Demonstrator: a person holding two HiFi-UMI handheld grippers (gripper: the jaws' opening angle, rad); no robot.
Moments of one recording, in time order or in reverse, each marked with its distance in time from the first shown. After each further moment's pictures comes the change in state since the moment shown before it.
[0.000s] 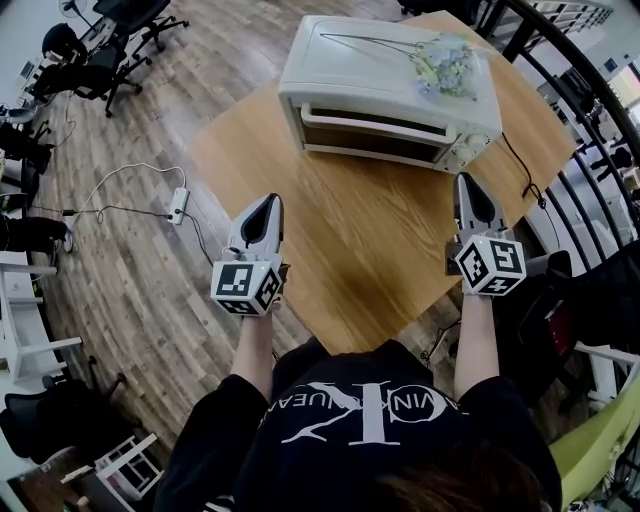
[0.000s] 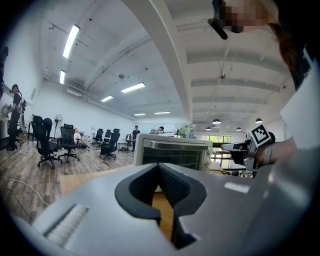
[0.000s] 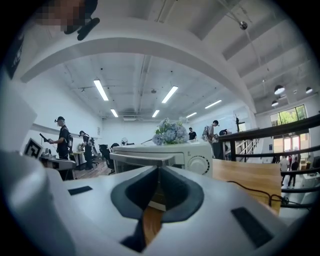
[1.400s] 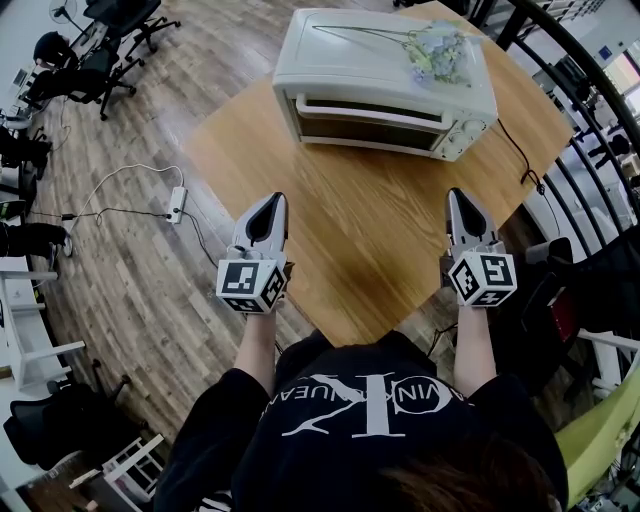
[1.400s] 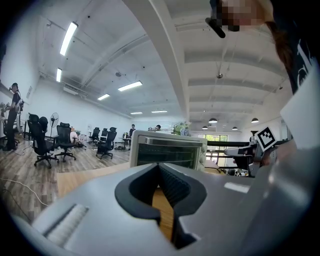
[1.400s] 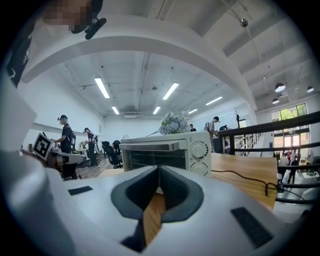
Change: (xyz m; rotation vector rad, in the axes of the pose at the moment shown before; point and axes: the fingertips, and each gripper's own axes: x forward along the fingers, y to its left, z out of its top) left arm -0.004 -0.014 -0.010 0.007 0.017 -0.041; right arm -0.038 0.020 -0.034 0.007 0.045 0.012
